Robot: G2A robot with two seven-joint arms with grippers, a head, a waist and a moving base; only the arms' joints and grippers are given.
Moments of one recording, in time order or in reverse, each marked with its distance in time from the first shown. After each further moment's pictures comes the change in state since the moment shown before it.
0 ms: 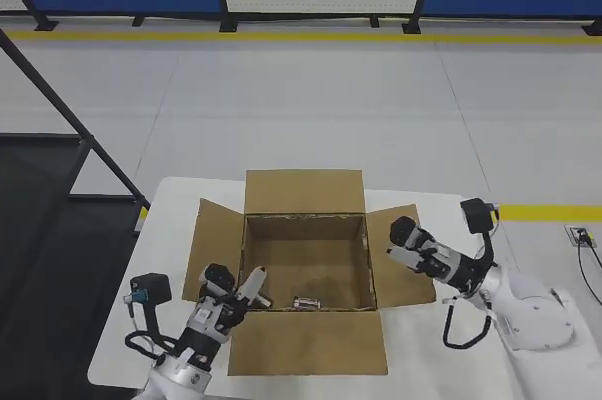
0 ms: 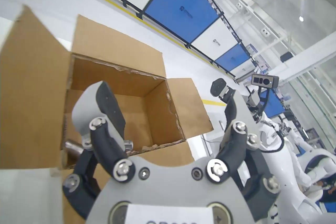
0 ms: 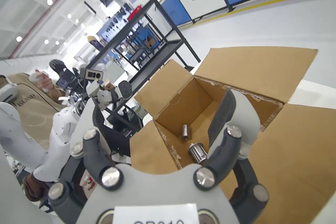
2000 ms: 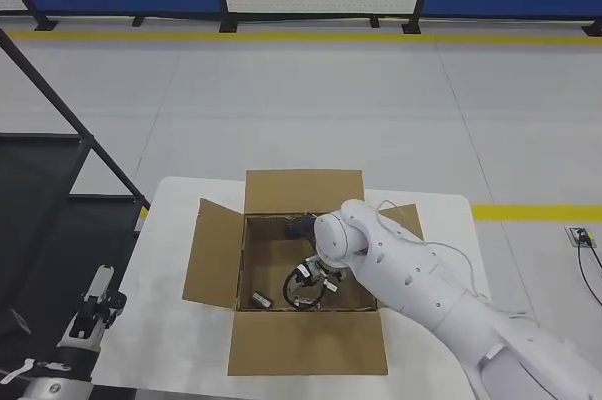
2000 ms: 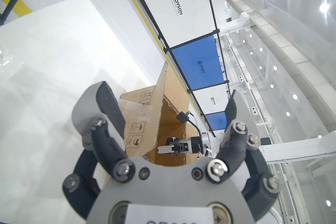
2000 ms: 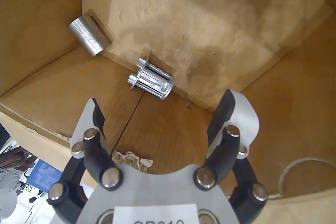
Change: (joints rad) left arm 0.113 0.013 -0.491 0.093 -0.638 0.010 -0.007; right arm 0.836 -0.374 -0.984 0.734 -0.320 0.861 0.588
